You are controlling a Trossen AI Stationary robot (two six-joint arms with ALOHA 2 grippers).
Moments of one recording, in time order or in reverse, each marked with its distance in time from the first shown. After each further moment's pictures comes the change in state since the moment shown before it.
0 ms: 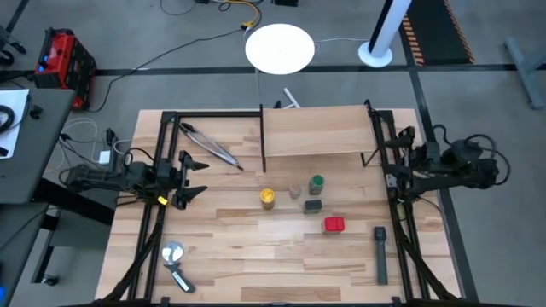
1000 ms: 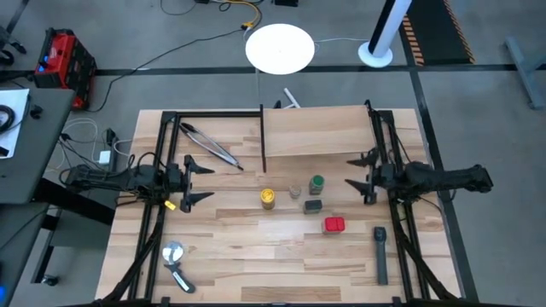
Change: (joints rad) left arm 0.000 -0.007 -0.021 -0.238 -0.013 0.049; right arm -0.048 -0.019 -0.508 0.442 0.029 -0.006
